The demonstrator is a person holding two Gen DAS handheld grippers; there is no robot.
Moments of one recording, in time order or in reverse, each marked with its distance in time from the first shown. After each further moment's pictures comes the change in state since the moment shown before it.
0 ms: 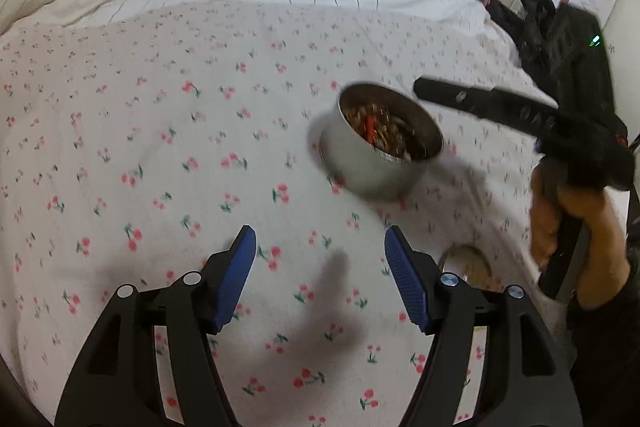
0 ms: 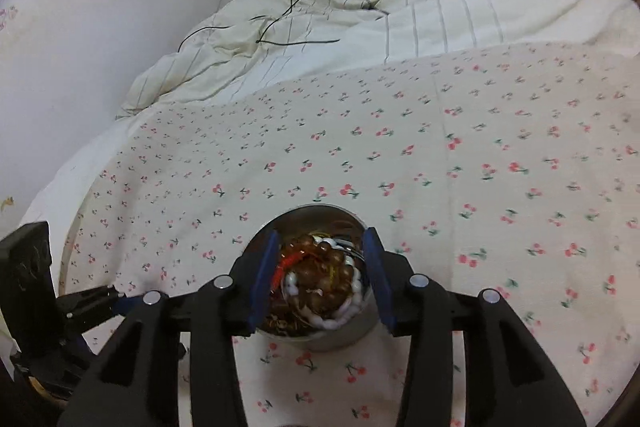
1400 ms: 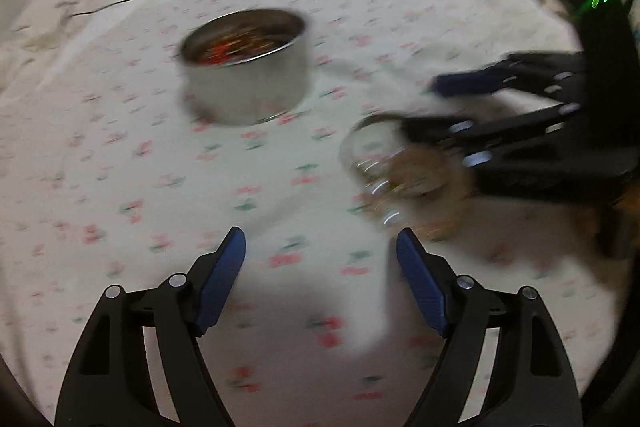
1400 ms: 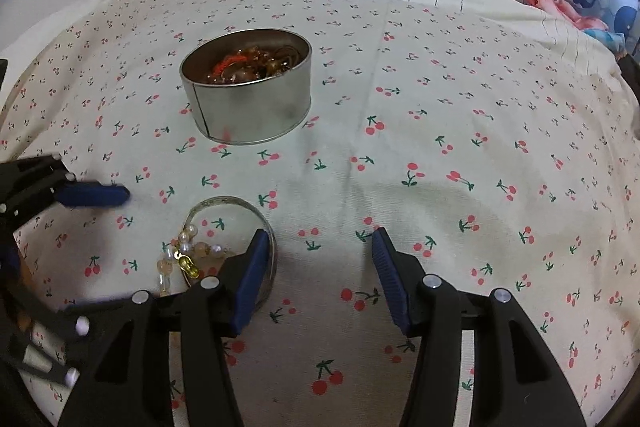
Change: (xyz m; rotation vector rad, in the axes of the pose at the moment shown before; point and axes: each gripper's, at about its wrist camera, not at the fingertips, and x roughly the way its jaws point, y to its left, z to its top) left arm 0.028 -0.088 -0.052 0.309 0.102 0.116; right arm -0.028 -0.009 -0.102 -0.245 0.185 -0.291
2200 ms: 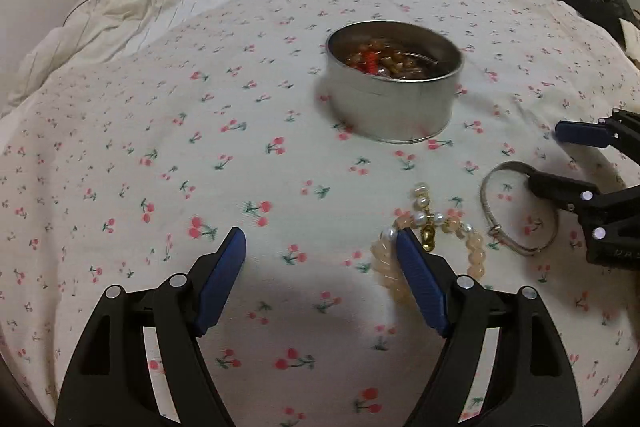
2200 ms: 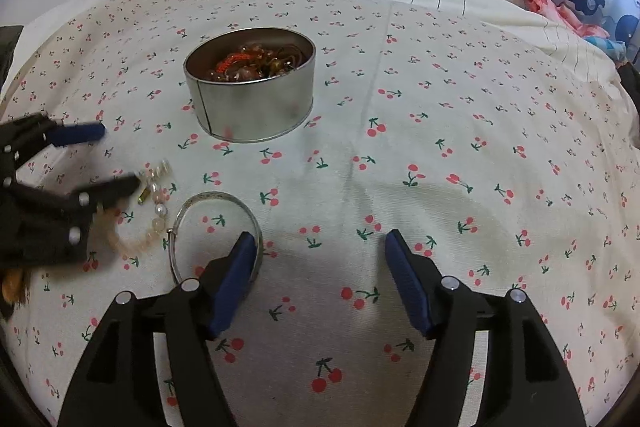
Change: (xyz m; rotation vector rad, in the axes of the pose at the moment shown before) left arm -0.003 0.047 0.004 -0.184 -0.031 0.187; right arm -0.003 0.002 0.001 -0.025 0.000 -0.012
